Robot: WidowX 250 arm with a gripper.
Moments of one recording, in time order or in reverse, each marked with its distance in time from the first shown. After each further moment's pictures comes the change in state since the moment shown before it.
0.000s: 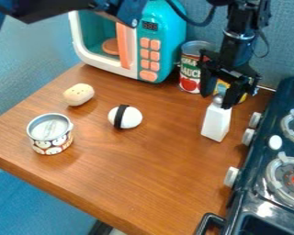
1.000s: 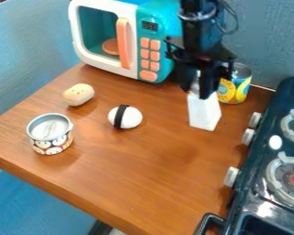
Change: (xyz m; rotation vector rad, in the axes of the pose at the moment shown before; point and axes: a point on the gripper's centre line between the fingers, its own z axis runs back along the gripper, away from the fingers) arm -0.072 0.003 0.051 -0.103 -0.256 0.051
